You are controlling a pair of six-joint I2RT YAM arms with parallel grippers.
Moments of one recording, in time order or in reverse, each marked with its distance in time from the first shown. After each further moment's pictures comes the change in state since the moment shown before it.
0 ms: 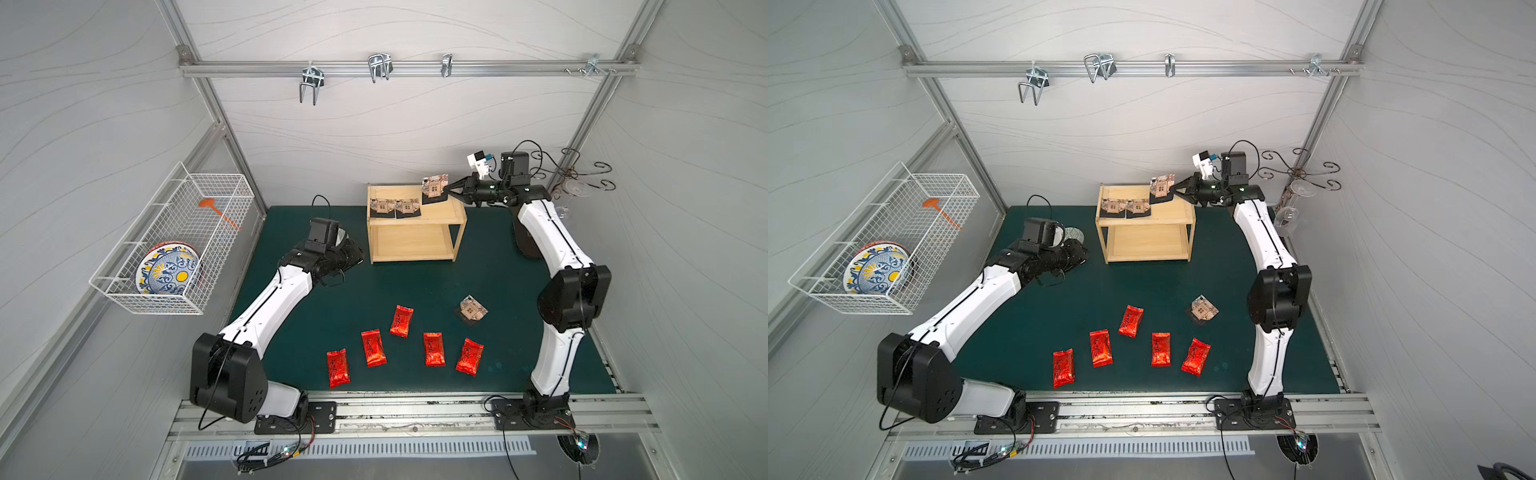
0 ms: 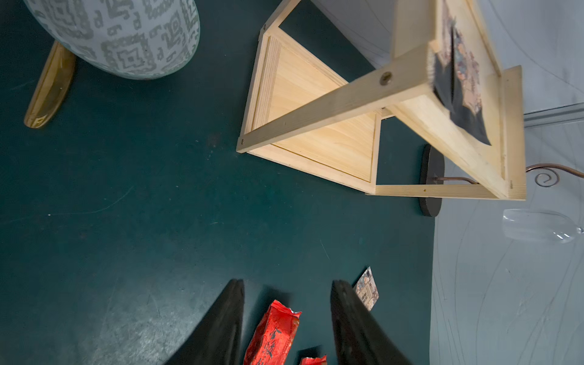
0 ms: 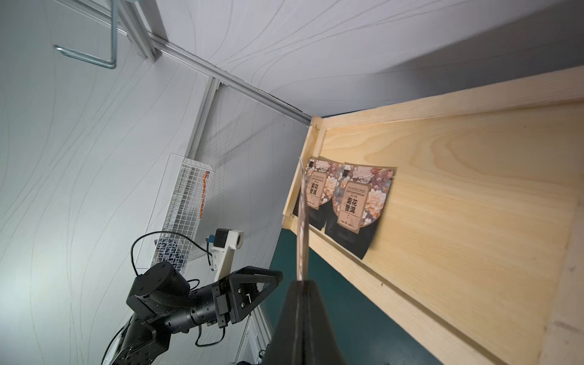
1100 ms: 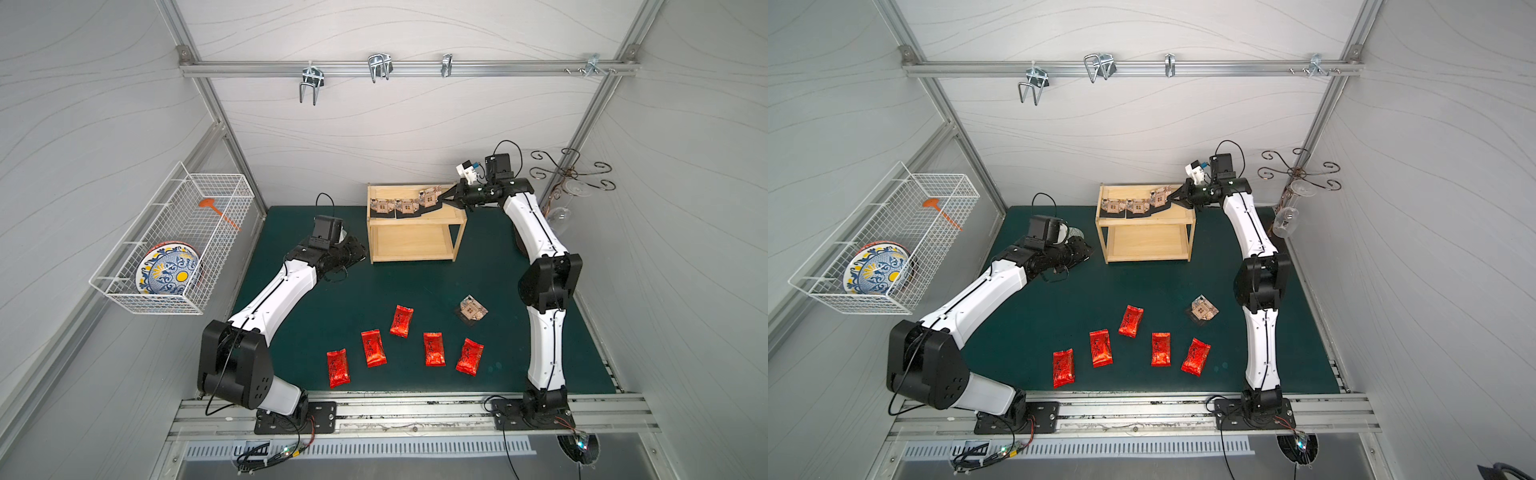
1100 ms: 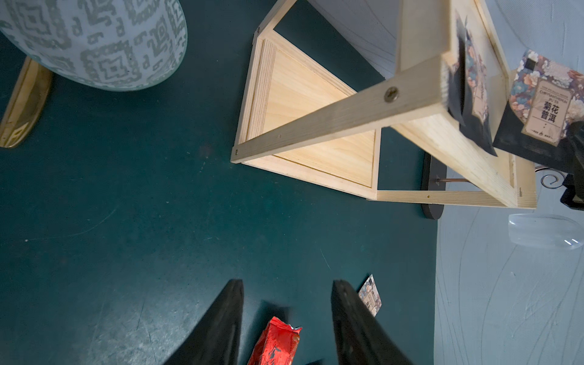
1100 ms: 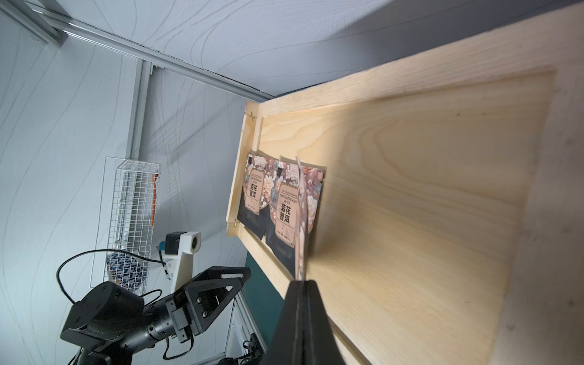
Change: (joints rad) left arm 0.000 0.048 0.018 0.042 0.011 0.016; right arm 0.014 0.221 0.282 -0.275 0.077 -0.119
